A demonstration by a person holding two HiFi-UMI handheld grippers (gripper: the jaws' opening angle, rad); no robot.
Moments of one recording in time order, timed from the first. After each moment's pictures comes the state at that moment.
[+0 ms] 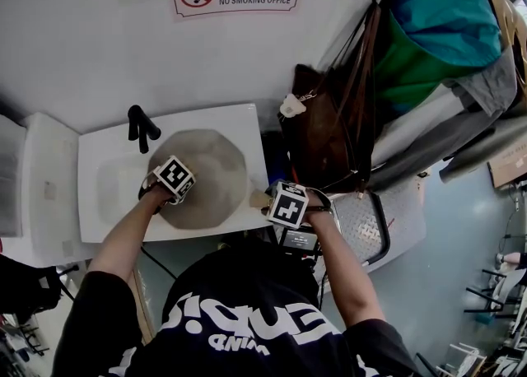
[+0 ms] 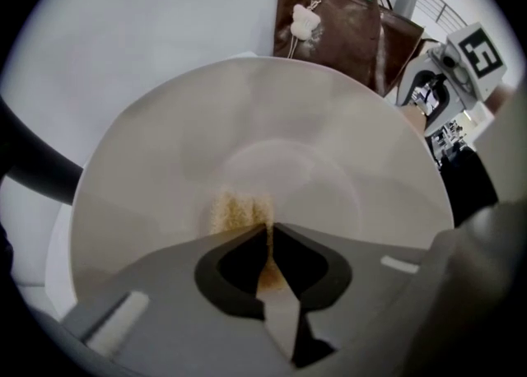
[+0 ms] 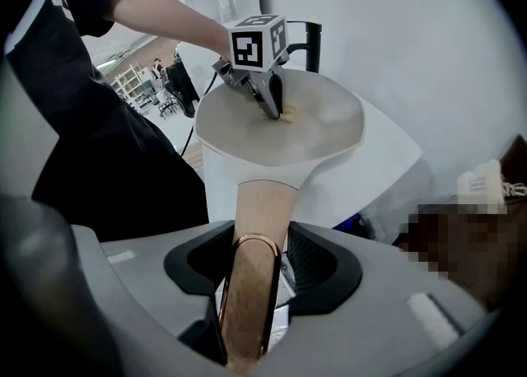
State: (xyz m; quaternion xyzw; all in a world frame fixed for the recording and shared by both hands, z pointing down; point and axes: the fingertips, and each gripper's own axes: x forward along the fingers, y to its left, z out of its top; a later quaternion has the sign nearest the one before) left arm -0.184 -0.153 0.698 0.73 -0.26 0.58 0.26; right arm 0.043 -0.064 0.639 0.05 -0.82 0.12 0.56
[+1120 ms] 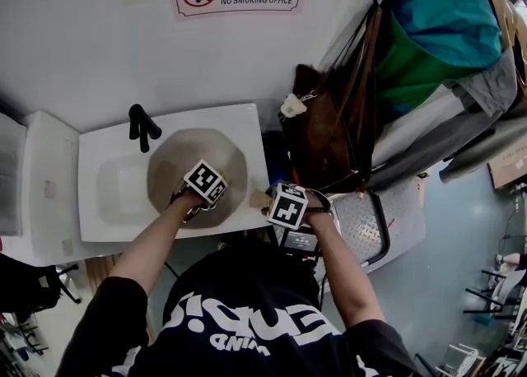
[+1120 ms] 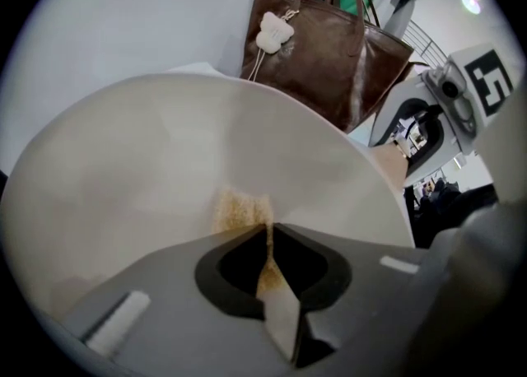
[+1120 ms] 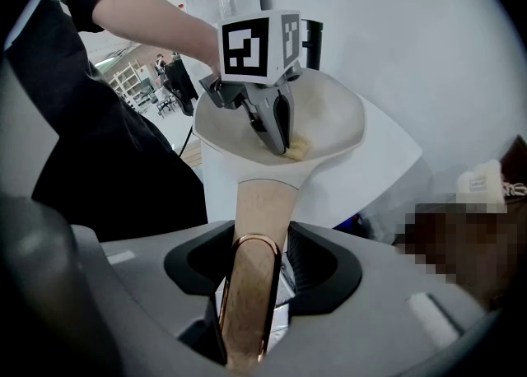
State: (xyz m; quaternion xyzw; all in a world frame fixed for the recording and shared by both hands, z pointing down) left arm -0.073 -0.133 0.702 0.77 -0.22 0.50 0.32; right arm 0.043 -0.064 0.643 0.05 -0.81 0.12 0.57
